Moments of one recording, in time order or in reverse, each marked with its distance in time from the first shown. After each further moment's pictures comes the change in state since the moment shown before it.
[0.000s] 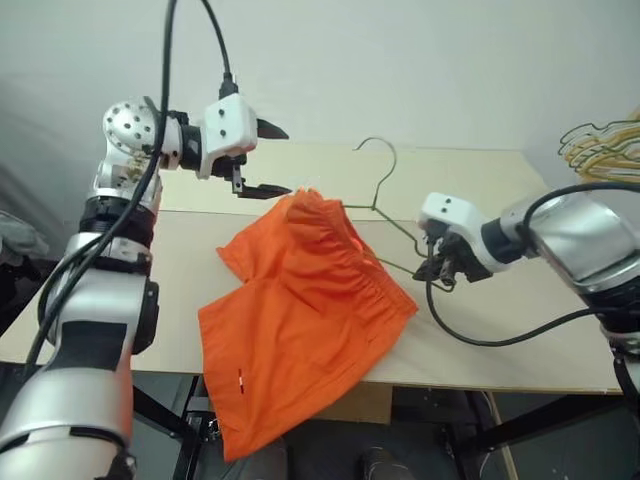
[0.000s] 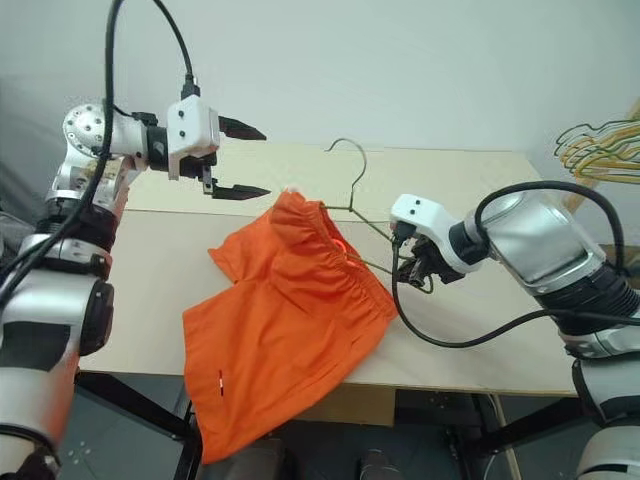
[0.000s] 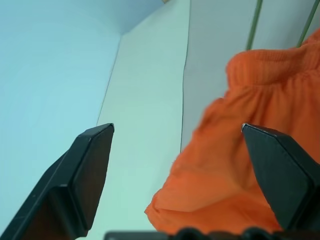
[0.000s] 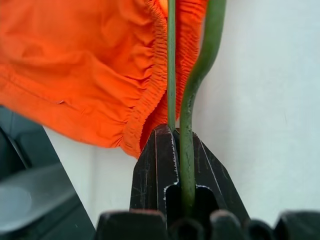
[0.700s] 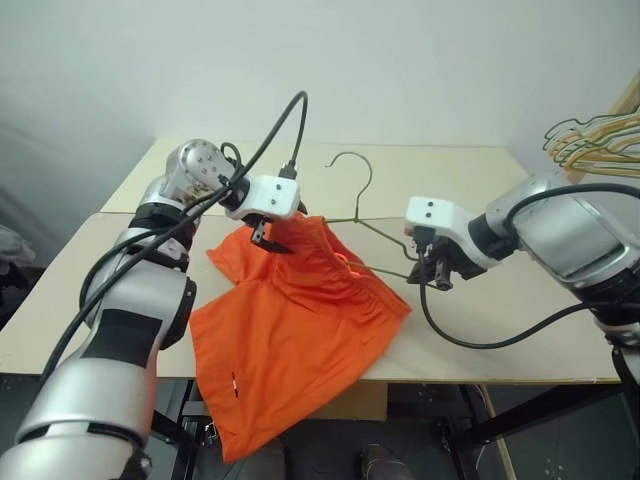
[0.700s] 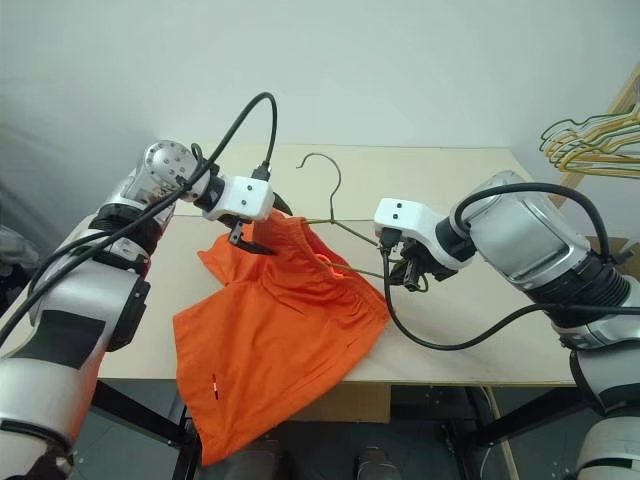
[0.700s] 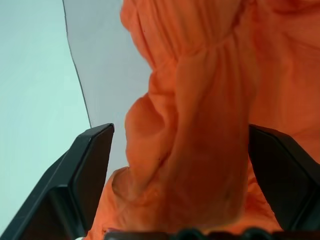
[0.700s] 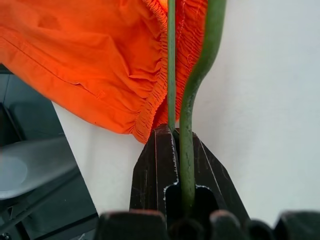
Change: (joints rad) left arm -0.030 -0.138 -0.139 0.203 0.251 -0.107 -0.011; right arm -0.080 0.005 0.082 0.001 -0.055 -0.043 0.100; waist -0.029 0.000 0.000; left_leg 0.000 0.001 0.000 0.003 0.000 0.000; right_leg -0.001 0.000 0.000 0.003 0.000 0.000
